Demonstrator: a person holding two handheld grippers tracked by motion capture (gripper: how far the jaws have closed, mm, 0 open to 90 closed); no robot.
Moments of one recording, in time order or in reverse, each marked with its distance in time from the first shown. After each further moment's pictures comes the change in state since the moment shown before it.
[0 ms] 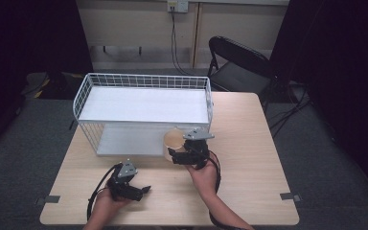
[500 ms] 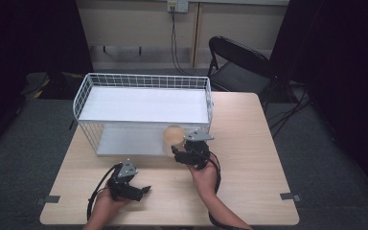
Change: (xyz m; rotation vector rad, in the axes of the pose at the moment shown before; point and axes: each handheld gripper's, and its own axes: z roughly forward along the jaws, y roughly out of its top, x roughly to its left) left arm 0.000 0.000 0.000 0.000 0.000 0.000; right arm -0.002 -0.005 0.003 0.005 -0.051 -0.008
